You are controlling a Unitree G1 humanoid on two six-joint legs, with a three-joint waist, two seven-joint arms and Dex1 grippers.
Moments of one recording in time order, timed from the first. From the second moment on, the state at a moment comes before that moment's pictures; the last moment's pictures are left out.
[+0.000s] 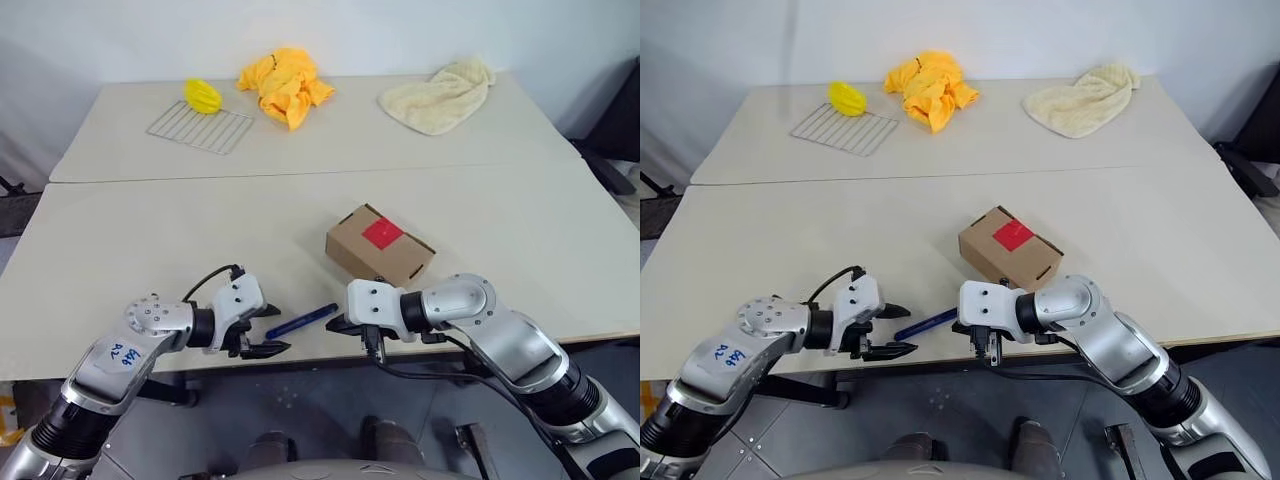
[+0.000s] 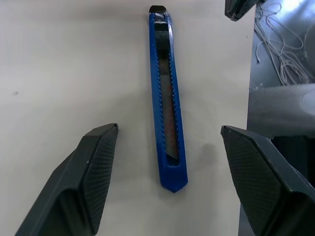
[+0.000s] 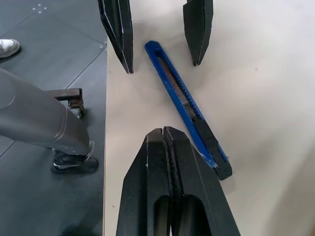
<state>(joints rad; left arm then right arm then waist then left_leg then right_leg) -0.25 0.79 -0.18 -0.38 -0.31 0.68 -0.89 -0.53 -0.66 0.46 -0.47 0.14 0.64 1.02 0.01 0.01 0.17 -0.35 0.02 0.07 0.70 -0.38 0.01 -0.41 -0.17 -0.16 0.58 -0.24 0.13</state>
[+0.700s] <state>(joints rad) -0.26 0.80 -0.22 -0.39 -0.26 0.67 -0.89 -0.53 -0.67 0.46 -0.47 0.14 0.63 1.02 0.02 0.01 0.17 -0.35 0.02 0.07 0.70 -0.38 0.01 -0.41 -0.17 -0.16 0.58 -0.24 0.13</state>
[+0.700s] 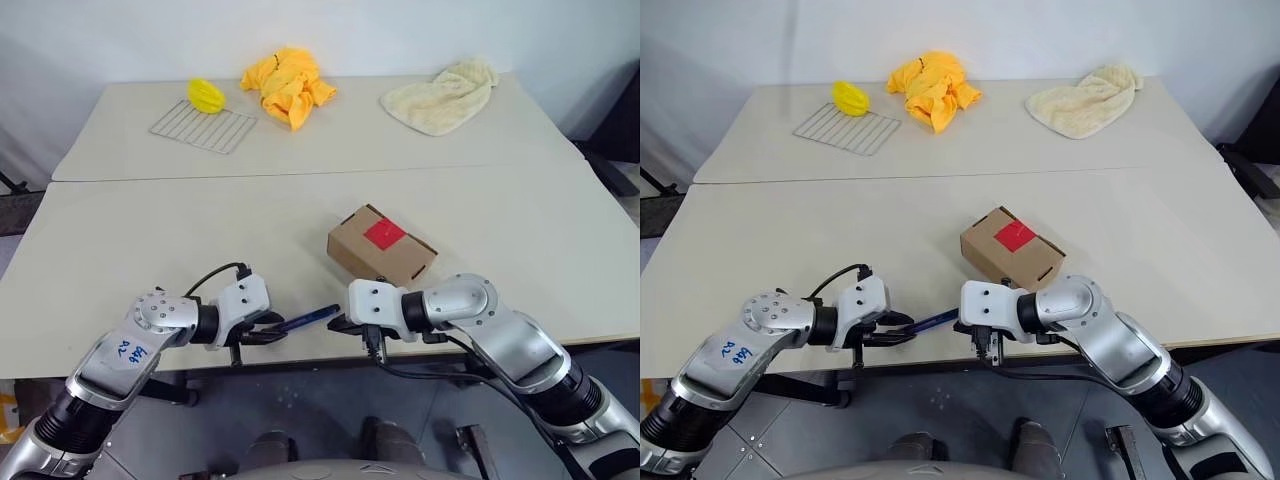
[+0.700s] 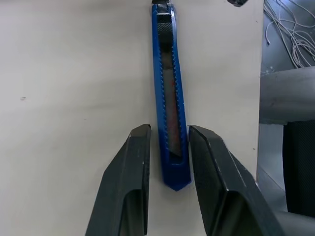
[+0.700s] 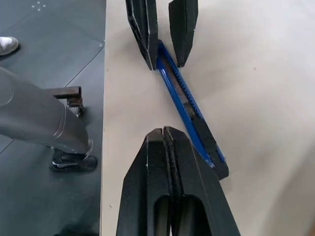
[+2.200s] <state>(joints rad) -0.22 1.00 -0.23 -0.48 -0.19 0.58 -0.97 -0.57 -0.62 0.54 -0.38 0.07 0.59 1.02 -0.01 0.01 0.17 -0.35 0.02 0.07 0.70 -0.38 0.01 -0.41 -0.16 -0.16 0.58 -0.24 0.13</state>
